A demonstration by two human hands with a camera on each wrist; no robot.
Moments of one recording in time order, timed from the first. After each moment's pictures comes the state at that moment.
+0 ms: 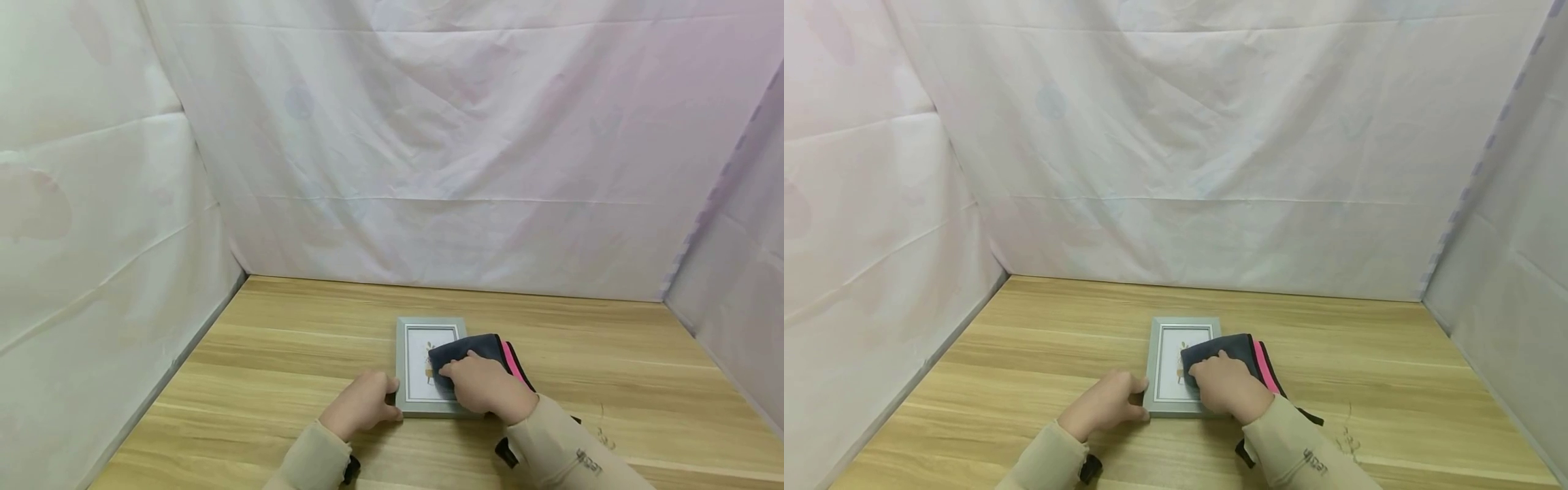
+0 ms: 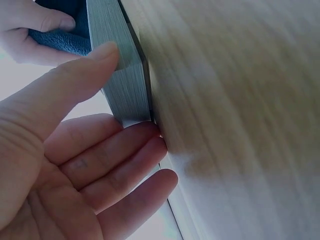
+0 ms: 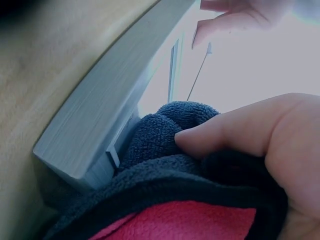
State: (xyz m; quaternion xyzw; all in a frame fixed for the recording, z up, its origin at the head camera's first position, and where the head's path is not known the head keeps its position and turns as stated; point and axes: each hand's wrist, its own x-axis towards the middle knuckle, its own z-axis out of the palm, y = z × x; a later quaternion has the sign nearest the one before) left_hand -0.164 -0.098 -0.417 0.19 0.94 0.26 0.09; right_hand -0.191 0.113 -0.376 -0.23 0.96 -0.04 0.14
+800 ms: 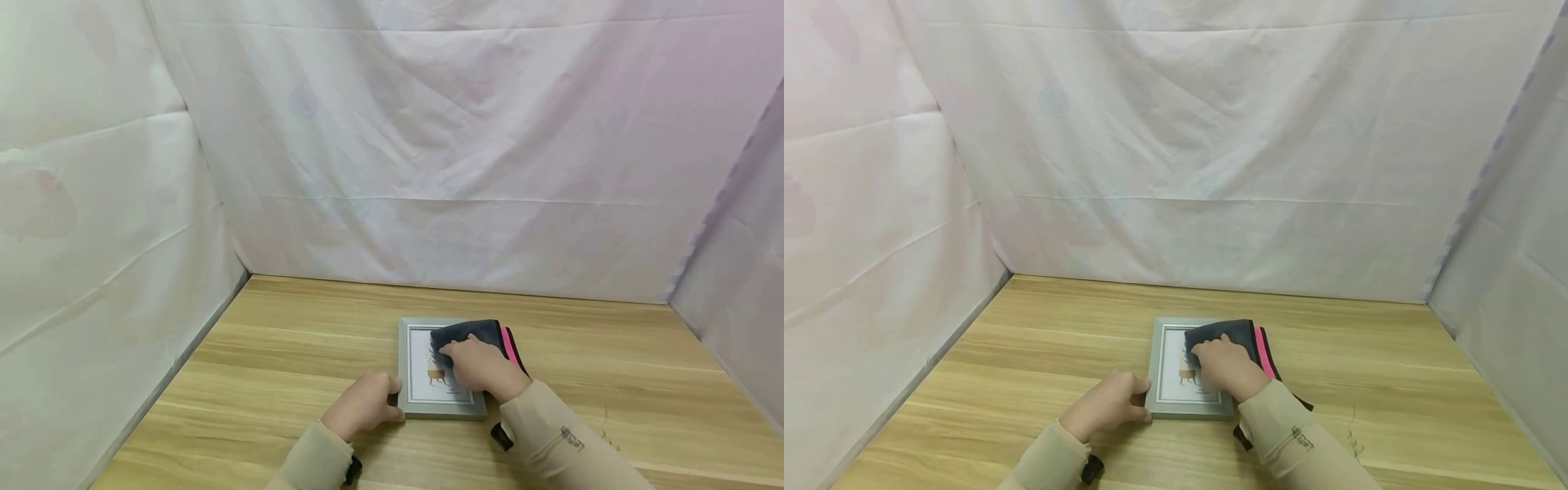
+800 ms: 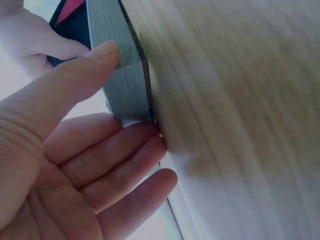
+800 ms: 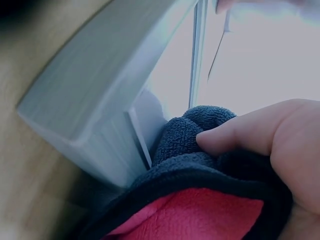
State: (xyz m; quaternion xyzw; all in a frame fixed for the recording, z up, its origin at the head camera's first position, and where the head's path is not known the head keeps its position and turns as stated) left_hand -0.163 -0.097 -0.416 0.19 0.94 0.27 0.09; right_hand -0.224 0.111 -0.386 -0.21 0.97 -0.06 0.12
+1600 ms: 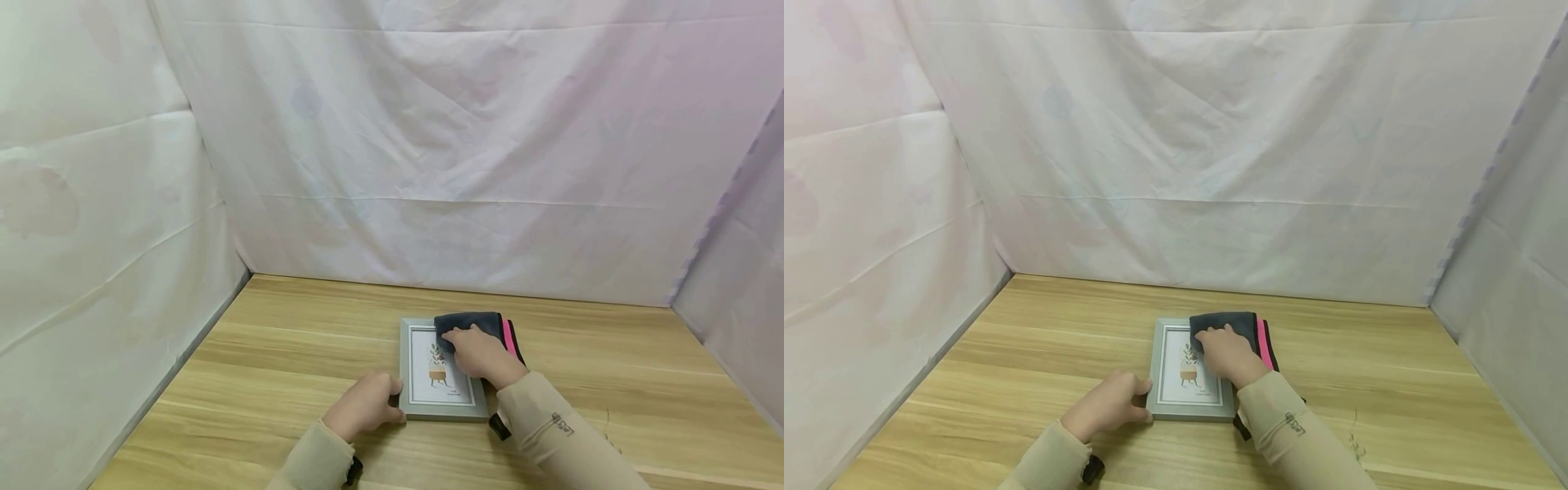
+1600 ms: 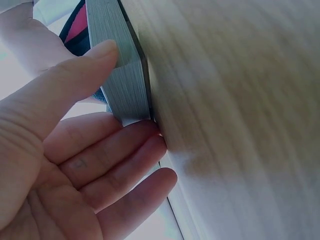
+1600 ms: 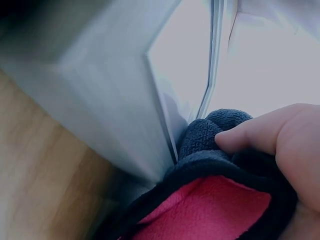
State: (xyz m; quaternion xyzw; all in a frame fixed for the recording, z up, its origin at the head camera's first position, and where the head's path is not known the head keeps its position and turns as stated) left_hand -0.164 -0.097 -0.417 0.19 0.94 0.25 0.08; right_hand -0.252 0.113 -0.397 -0.21 0.97 -0.06 0.10
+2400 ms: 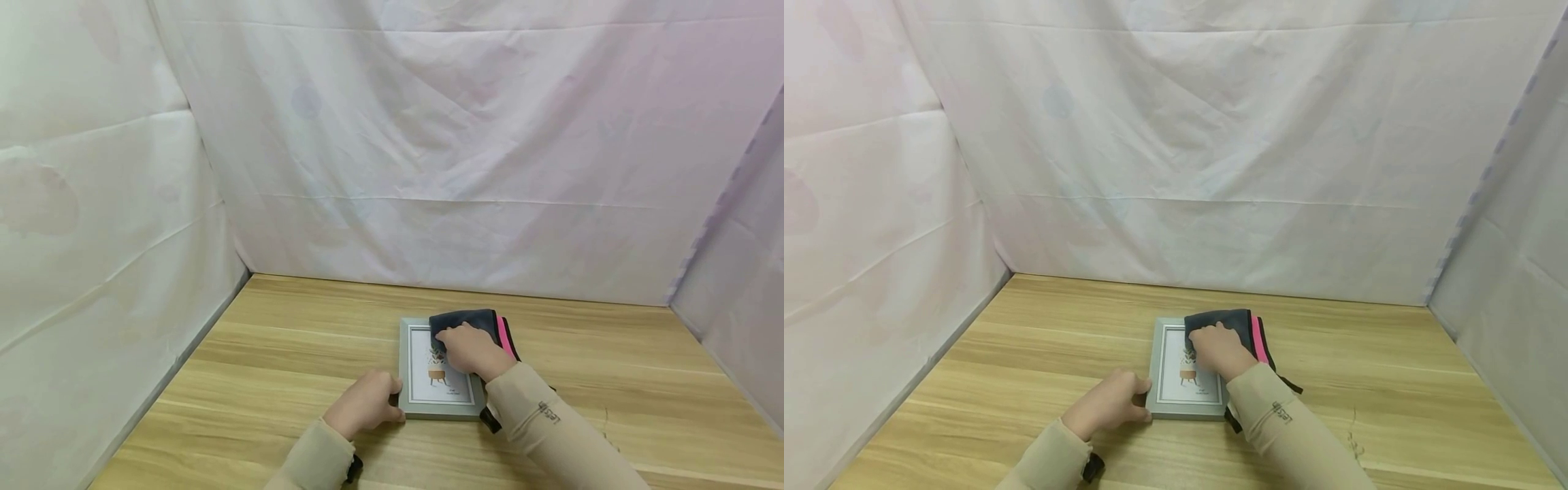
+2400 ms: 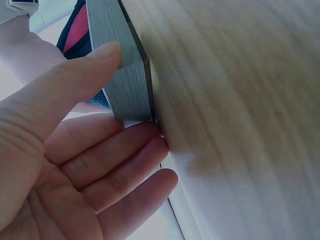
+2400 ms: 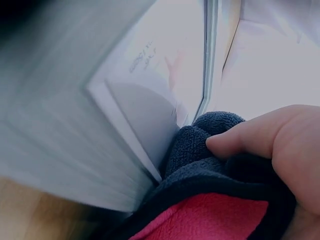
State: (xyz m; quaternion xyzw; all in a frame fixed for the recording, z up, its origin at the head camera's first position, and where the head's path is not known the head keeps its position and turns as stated) left_hand -0.163 -0.096 -0.412 0.19 0.94 0.25 0.09; right_hand -0.256 0.099 -0.393 -0.21 0.97 -0.02 0.10
